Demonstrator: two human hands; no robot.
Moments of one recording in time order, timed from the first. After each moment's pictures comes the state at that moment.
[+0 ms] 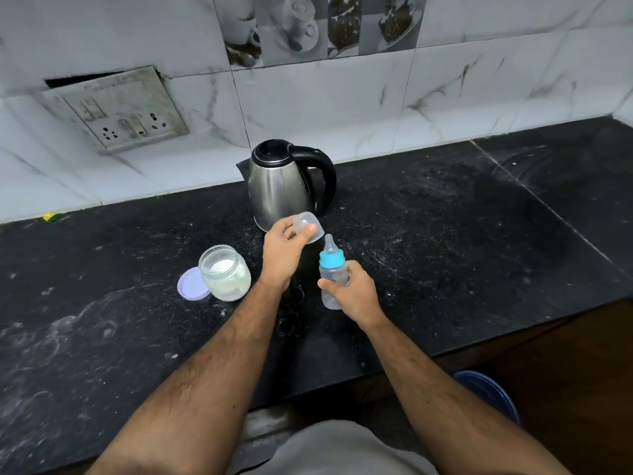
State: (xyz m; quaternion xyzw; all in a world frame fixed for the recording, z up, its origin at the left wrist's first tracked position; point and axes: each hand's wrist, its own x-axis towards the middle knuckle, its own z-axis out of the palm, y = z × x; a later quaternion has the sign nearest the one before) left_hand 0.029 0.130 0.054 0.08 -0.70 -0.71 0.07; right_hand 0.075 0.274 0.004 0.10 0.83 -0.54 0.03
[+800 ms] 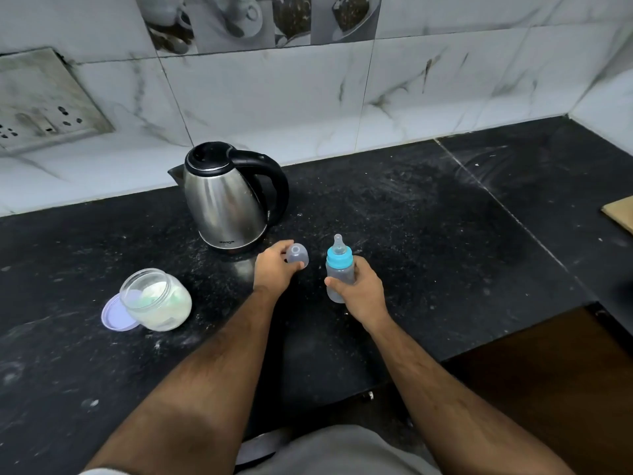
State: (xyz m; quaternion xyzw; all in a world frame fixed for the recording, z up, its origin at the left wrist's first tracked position) left_hand -0.038 0.195 -0.020 0.08 -0.87 -0.48 -0.04; right_hand 0.032 0.371 -0.005 0.13 0.82 -0.55 -0.01
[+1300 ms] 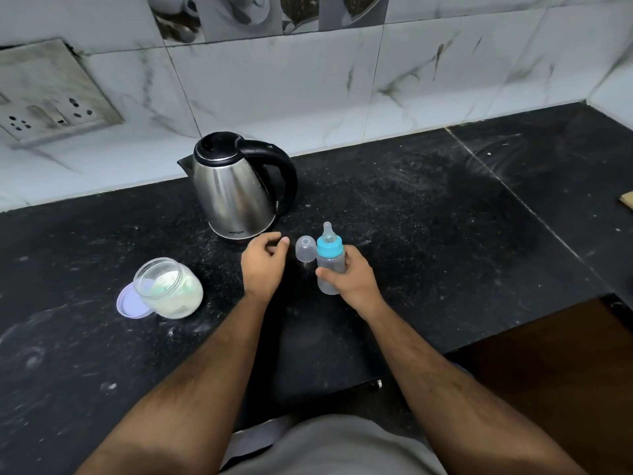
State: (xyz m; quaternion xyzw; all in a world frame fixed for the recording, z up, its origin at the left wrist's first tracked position) left_hand -0.008 0.171 -0.001 0.14 -0.85 -0.50 0.10; right_hand 0.026 0.347 -0.007 0.08 0.80 -0.60 0.04
